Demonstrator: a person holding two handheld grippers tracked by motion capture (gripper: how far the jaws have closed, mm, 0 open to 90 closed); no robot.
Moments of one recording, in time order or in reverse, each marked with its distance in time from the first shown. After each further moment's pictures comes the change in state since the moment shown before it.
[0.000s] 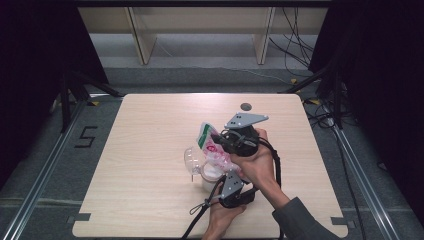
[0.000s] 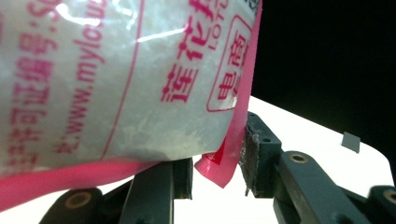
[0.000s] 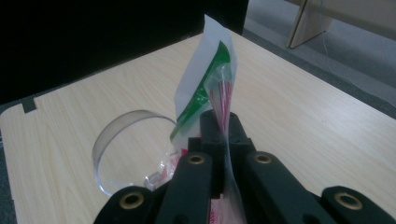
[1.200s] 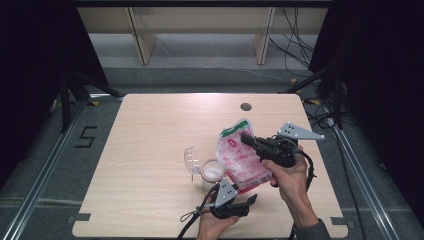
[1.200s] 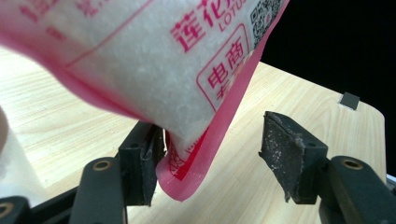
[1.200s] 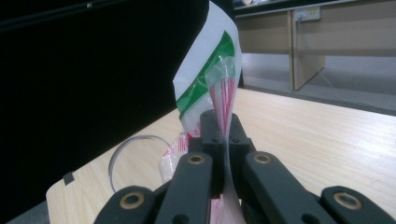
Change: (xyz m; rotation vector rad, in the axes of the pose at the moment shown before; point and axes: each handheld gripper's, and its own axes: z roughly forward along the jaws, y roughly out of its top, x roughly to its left) left arm -0.009 -0.009 -0.034 0.131 0.043 0.008; right arm -0.037 -0.061 -0.058 -0.331 0.059 0.279
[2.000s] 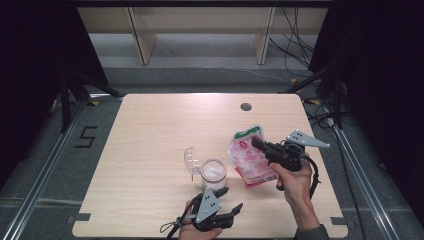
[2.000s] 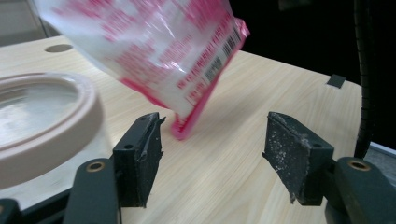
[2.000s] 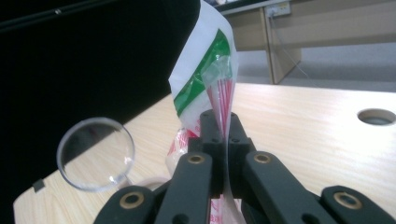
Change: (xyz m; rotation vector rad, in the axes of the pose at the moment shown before) left arm 0.001 0.002 -0.062 -0.018 0.027 0.093; right arm -0.038 -0.034 -0.008 -0.011 -0.086 0.040
